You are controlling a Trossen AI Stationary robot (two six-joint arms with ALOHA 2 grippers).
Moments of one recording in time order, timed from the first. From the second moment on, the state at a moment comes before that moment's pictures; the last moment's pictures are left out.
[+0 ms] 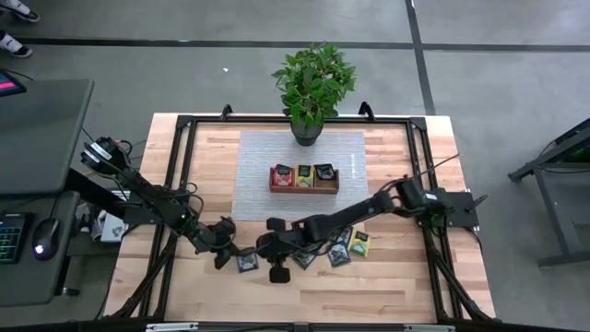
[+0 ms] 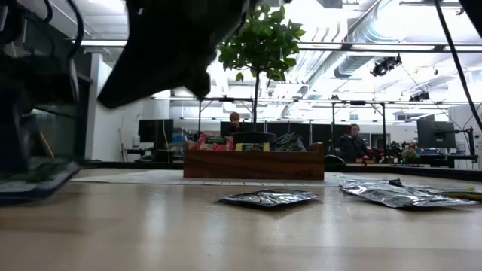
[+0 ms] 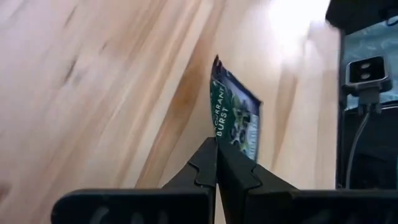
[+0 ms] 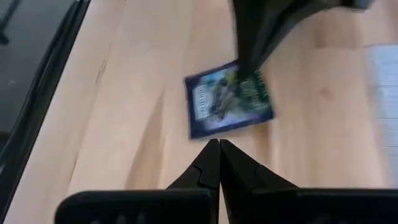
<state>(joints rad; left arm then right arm) -0.67 1.30 0.26 0.34 -0.21 -1.13 0.30 2.26 1.80 -0.33 0.03 0.24</state>
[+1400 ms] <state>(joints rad) -0.04 1.40 1.12 -0.28 0.00 0.17 0.23 1.24 0.81 0.07 0.36 0.39</state>
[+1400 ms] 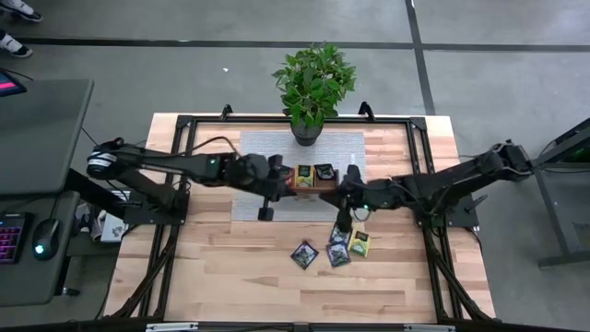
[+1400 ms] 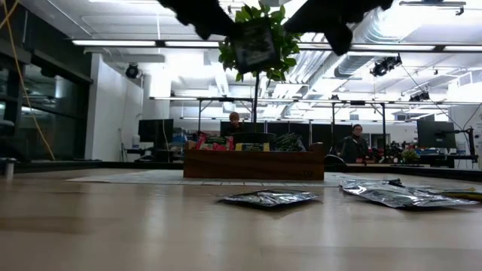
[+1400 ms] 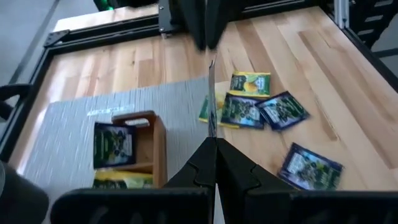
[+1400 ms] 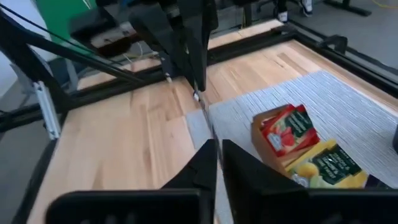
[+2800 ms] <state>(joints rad) -0.02 1.58 1.29 -0.30 0.03 0.24 0.17 1.25 0.81 0.03 0.27 0.34</state>
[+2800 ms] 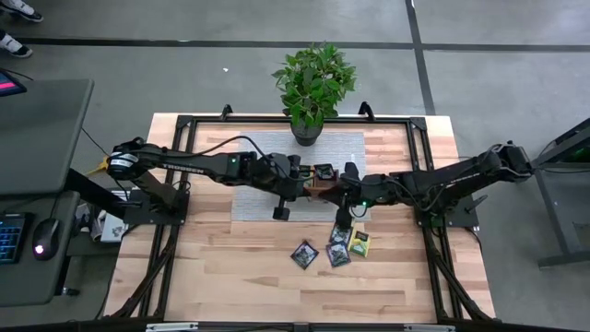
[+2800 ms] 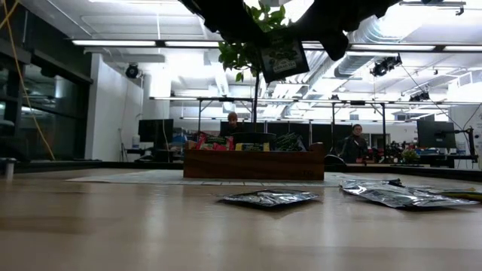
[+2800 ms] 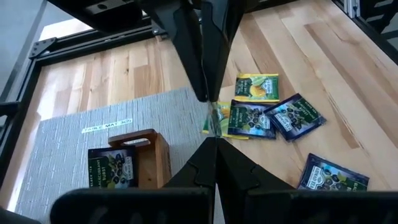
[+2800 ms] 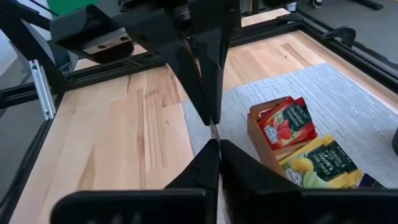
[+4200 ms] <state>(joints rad) -0.03 1.12 0.64 0.12 0.00 0.00 -0.07 1.08 0.40 0.36 0.18 0.38</state>
